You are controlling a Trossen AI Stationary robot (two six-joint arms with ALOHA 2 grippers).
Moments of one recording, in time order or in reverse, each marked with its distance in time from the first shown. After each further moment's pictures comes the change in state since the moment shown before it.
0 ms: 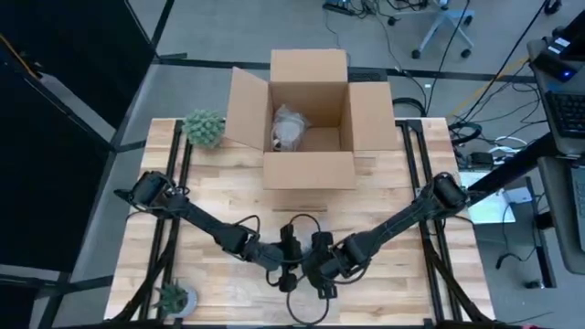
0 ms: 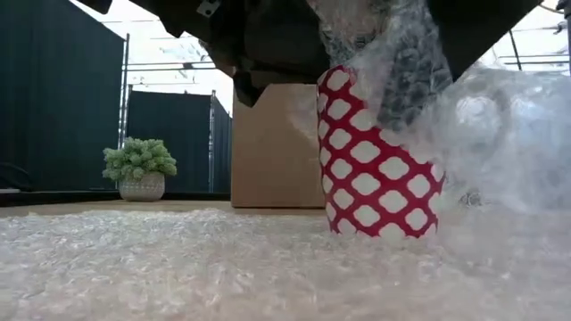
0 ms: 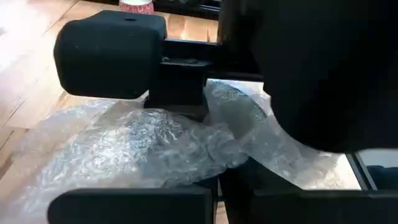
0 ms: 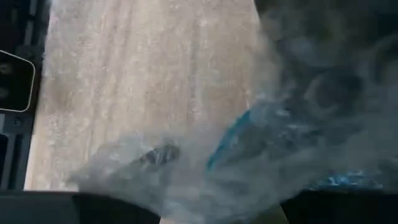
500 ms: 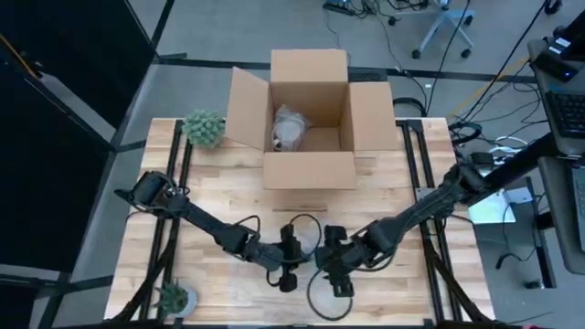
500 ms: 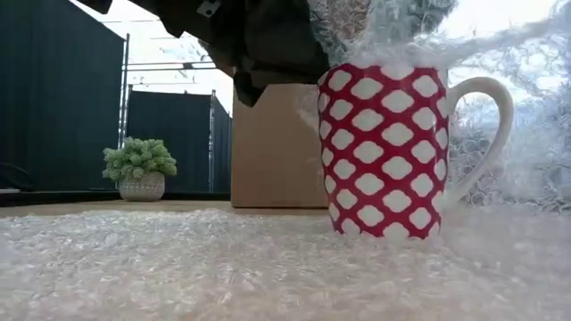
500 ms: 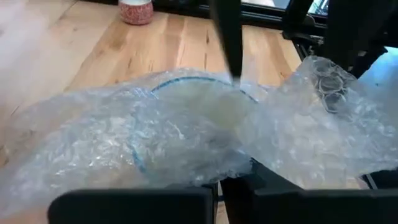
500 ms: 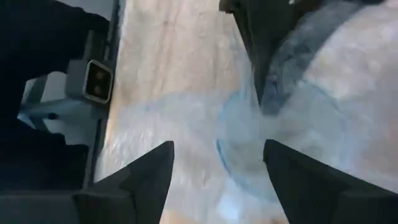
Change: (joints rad) left arm 0.000 0.000 0.000 0.001 0.000 0.001; right arm 0.031 -0.270 -0.010 -0.114 -0.010 0.039
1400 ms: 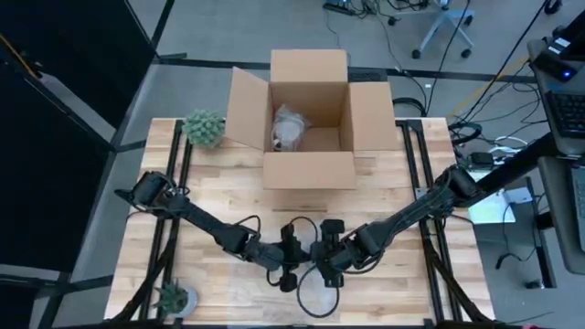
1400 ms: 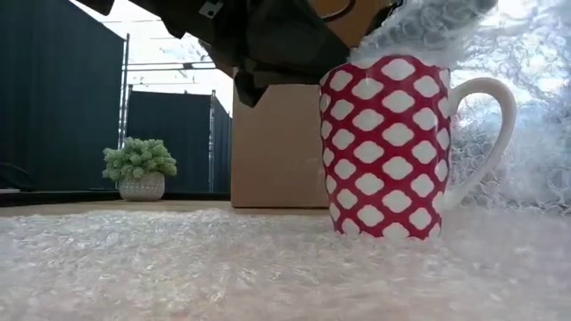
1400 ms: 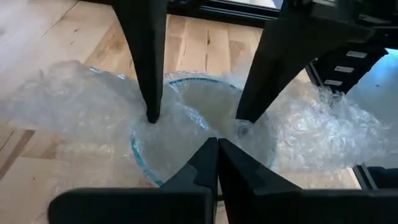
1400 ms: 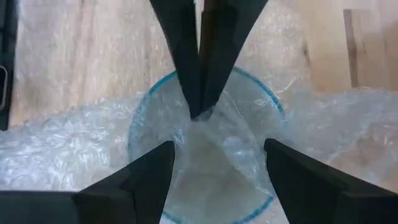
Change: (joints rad) left arm 0.000 0.000 0.000 0.005 -0.001 0.000; right arm -0.044 0.126 -0.033 0.031 0.141 0.005
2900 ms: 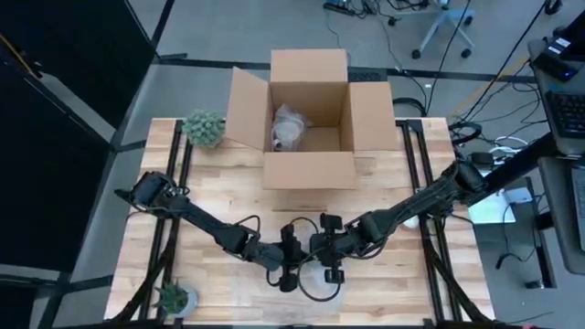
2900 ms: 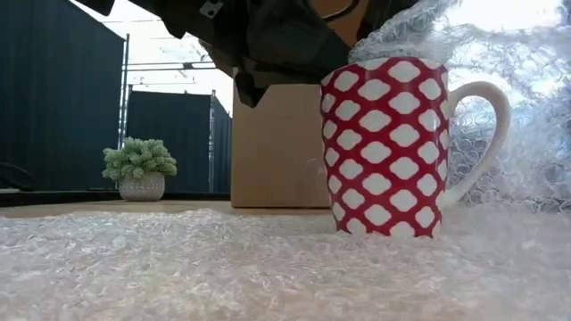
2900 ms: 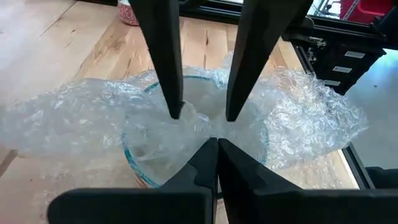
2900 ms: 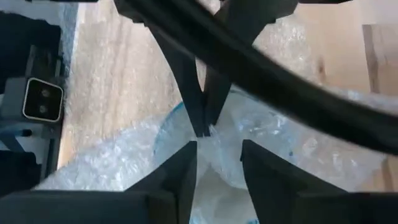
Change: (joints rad) left arm 0.000 0.000 0.000 0.006 0.007 0.000; right arm -0.040 -0.100 -0.032 0.037 -0.123 -0.041
